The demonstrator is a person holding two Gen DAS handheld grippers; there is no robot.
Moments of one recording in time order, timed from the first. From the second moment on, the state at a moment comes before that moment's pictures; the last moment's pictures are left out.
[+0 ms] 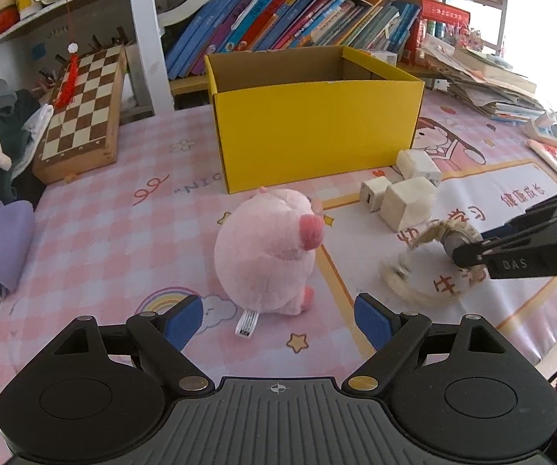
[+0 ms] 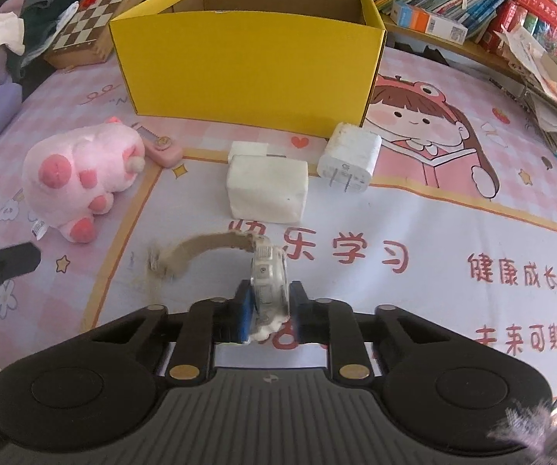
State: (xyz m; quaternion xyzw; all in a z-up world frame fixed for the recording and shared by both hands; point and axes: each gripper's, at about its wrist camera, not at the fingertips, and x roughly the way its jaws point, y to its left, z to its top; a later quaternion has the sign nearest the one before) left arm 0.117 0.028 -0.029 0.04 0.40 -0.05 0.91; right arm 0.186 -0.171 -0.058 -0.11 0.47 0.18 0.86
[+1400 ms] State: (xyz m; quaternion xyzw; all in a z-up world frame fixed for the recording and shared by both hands) left arm 0.158 0.032 -0.057 0.03 0.42 -0.02 0.91; right arm 0.184 -0.192 -0.057 -0.13 0.48 0.22 0.84
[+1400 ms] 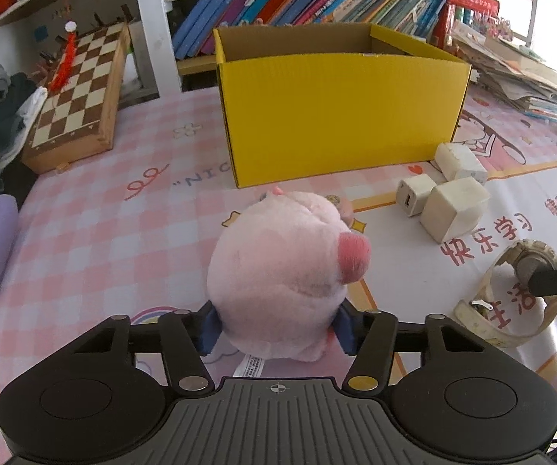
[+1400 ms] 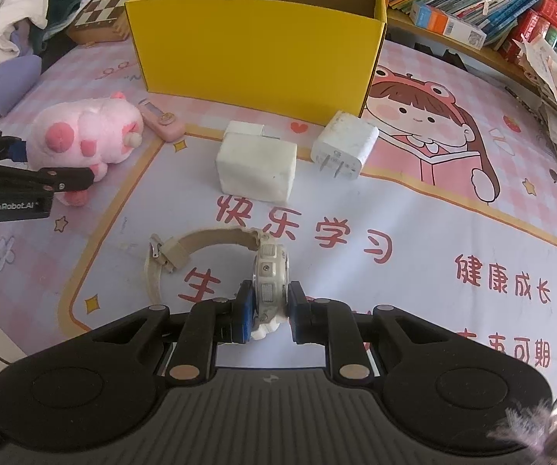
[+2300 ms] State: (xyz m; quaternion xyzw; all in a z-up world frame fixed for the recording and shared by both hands) left arm 0.090 0.014 -0.010 0.03 0.37 -0.09 0.92; right arm 0.138 -0.195 -0.030 -0.11 0.46 0.23 0.85
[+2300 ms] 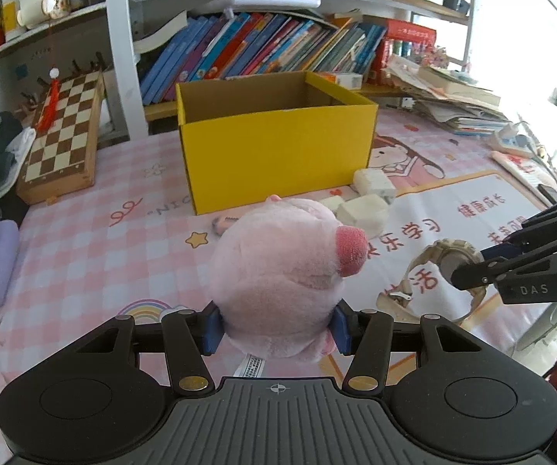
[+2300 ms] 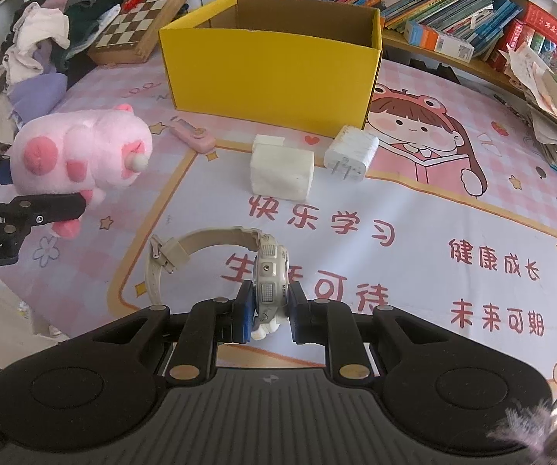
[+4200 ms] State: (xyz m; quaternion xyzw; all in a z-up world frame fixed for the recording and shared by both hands) left arm 0.170 -0.027 0.046 0.06 0.30 -0.09 0.95; right arm 0.258 -0.218 0.043 -0.13 0.36 0.27 0.88
